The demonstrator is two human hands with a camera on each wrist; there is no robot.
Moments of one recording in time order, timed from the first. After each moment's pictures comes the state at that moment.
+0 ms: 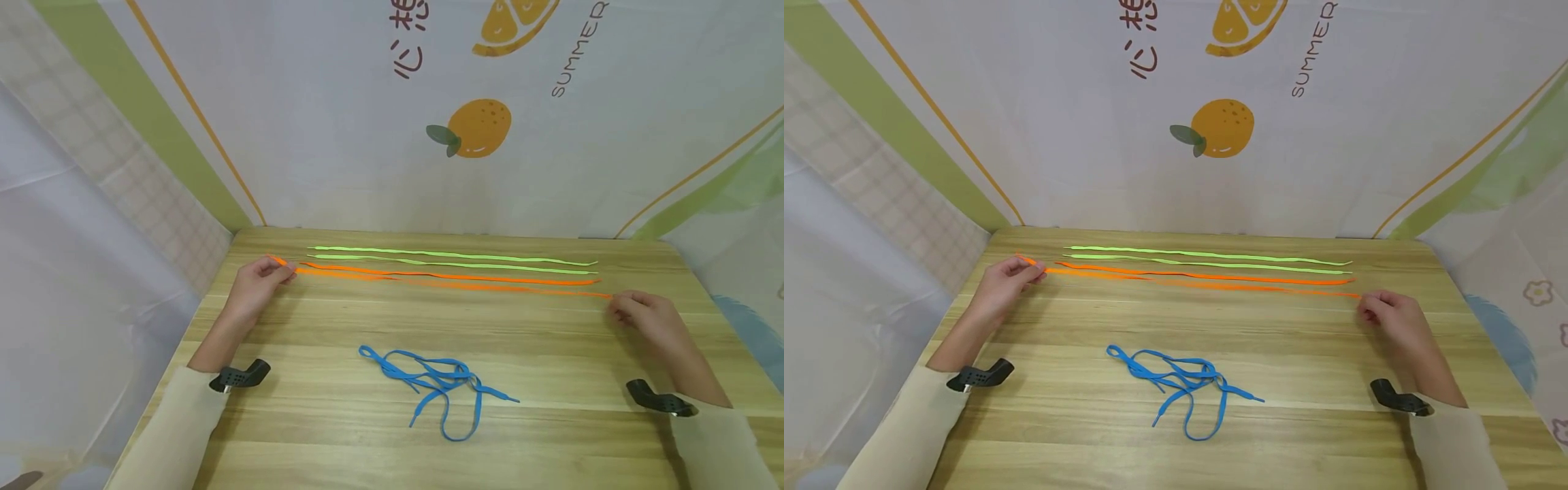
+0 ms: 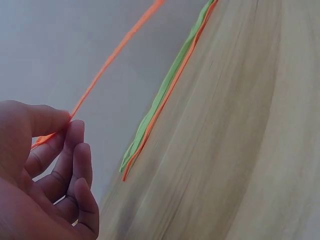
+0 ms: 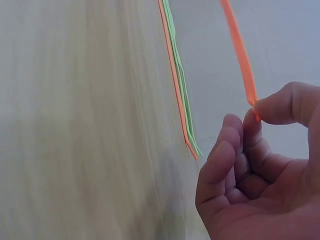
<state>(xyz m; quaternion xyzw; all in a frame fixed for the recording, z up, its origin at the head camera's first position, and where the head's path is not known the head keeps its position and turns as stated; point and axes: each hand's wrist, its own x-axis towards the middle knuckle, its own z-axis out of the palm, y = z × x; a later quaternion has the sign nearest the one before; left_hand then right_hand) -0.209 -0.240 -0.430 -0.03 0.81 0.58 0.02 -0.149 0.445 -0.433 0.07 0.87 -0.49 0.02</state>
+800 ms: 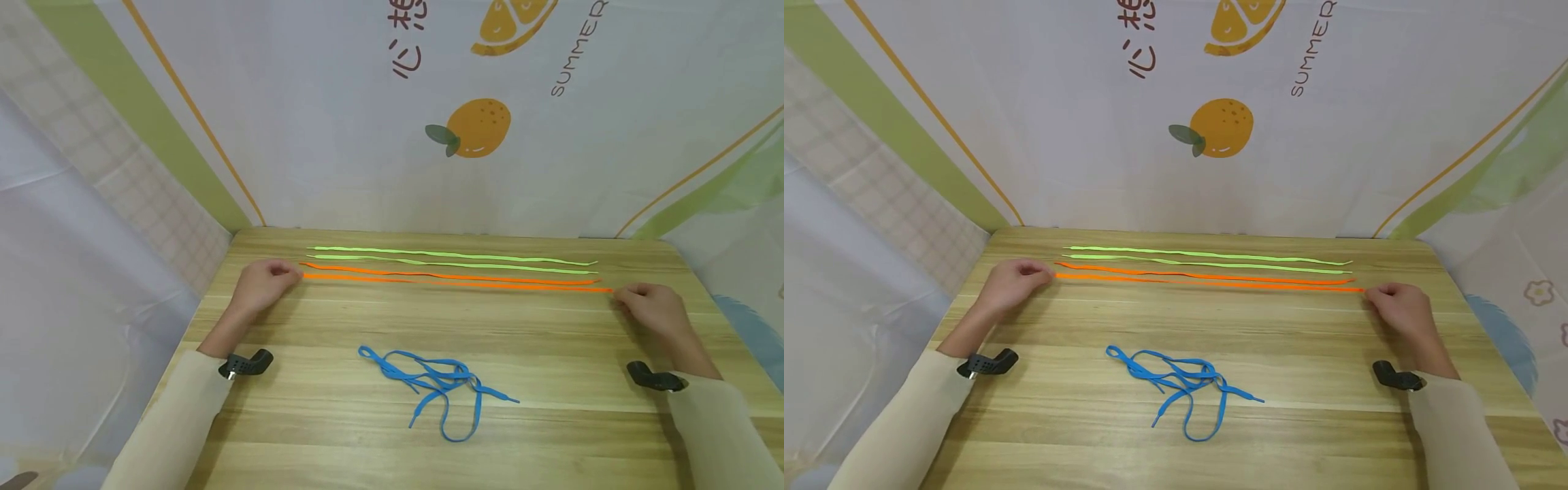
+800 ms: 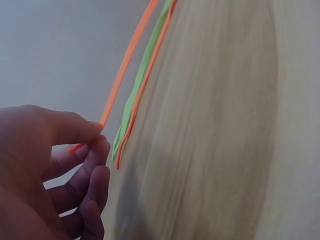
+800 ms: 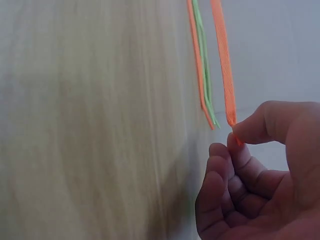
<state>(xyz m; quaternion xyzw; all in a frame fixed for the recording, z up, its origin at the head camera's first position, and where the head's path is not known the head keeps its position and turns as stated) -0.220 -0.234 -0.429 0.01 0.92 0.39 0.01 -0.171 0.465 -0.433 0.12 0.94 -0.32 0.02</state>
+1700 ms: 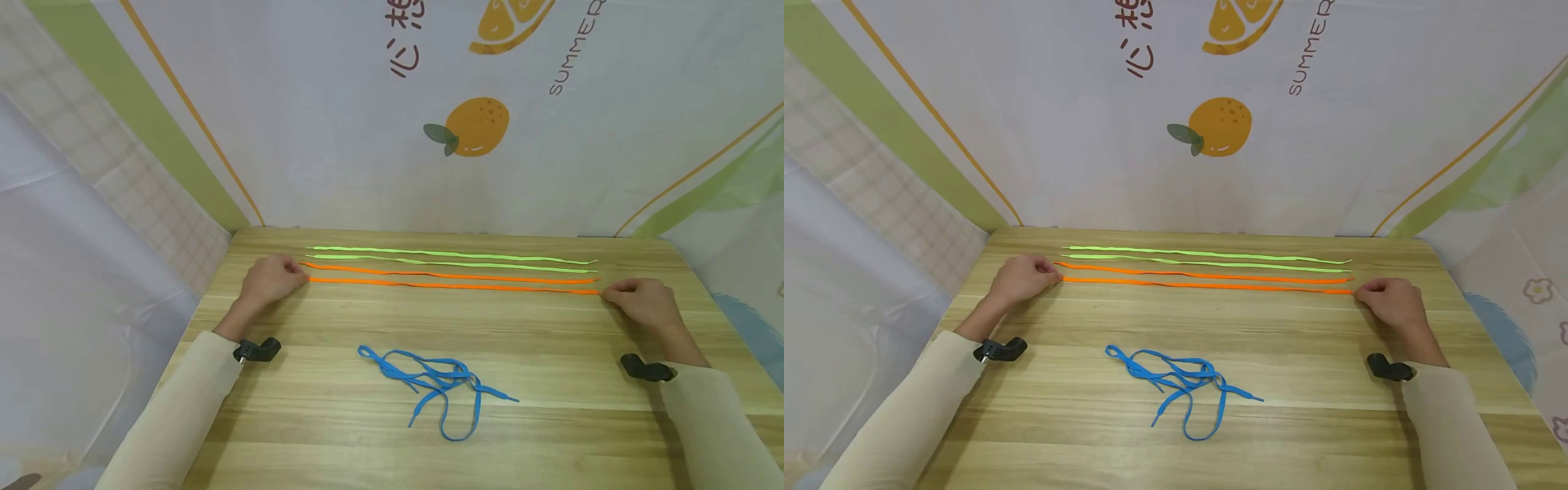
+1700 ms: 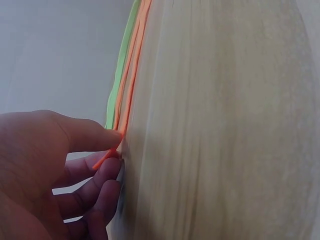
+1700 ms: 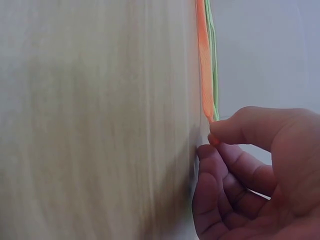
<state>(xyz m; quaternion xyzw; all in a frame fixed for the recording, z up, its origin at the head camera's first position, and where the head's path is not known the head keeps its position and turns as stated) -0.245 -0.228 -0.432 0.04 0.96 0.26 0.04 -0.185 0.463 -0.437 0.08 0.96 -0.26 0.01</state>
